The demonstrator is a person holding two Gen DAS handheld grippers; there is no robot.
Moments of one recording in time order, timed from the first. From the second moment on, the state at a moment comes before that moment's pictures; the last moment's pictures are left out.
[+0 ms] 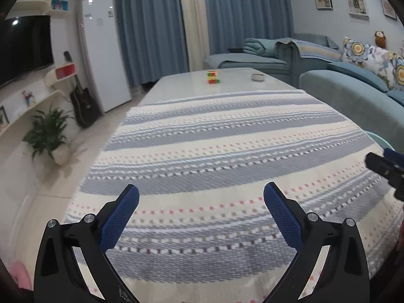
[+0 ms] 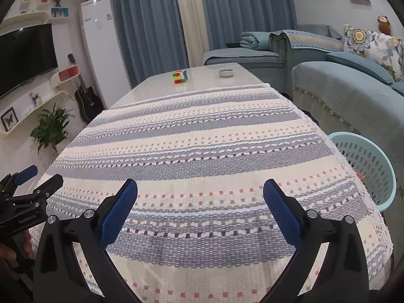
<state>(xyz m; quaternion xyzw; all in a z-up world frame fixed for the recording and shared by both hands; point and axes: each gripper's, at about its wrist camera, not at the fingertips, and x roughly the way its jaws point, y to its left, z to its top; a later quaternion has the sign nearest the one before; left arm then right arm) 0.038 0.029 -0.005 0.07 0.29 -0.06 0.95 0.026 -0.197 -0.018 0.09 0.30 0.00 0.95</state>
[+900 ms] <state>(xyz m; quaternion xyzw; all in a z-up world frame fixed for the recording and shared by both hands) 0.066 0.036 -0.034 -0.02 0.36 -0.09 0.93 0.021 -0.102 -0.054 -0.07 0.36 0.13 0.92</state>
